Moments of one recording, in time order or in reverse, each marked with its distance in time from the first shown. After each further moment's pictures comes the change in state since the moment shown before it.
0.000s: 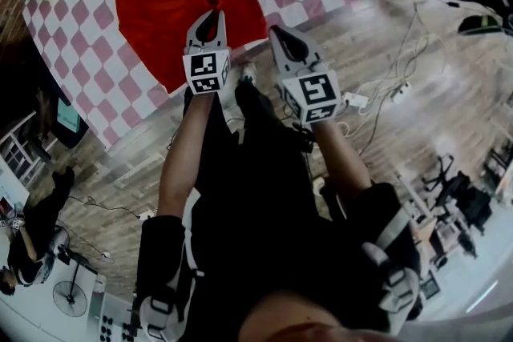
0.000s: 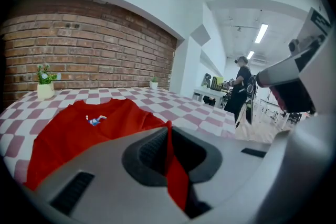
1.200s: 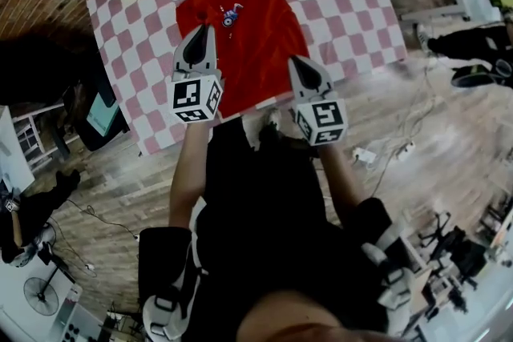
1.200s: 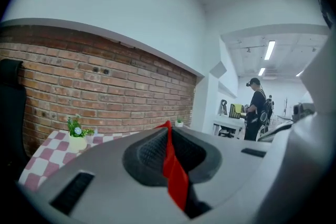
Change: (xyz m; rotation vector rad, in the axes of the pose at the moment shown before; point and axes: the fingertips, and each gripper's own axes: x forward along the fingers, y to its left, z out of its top) left arm -0.145 0.176 0.192 -0.026 -0.284 0.152; right arm 0.050 0.104 0.102 -0.074 -0.094 0.054
